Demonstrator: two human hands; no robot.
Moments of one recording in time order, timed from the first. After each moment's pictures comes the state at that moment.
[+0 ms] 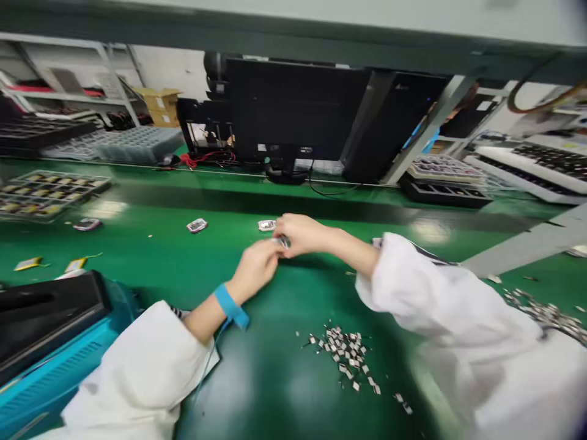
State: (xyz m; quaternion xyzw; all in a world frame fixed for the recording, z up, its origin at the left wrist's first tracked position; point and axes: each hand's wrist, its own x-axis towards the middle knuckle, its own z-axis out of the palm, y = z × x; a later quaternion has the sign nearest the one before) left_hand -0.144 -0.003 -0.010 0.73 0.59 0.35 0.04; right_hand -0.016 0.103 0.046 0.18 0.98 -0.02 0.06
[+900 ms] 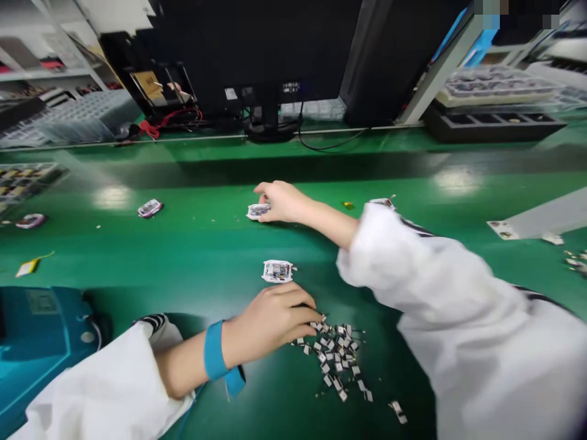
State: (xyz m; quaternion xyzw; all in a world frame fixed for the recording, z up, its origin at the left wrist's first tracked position) left_hand -0.061 -0.043 -0.031 0.89 0.37 0.19 0.20; right_hand -0.003 0.141 -0.002 0.30 0.94 -0.15 -0.10
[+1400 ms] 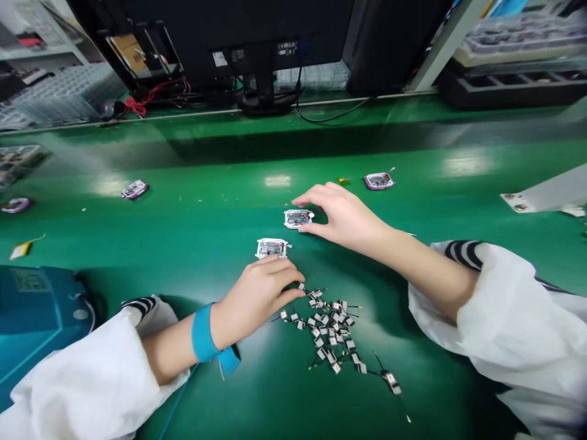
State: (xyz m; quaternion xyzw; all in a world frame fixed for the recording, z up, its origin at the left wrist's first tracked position) left_hand -0.062 -0.047 -0.026 0.85 0.46 0.21 0.14; right_hand 0.097 0.076 -0.004 0.32 0.92 -0.15 -0.16
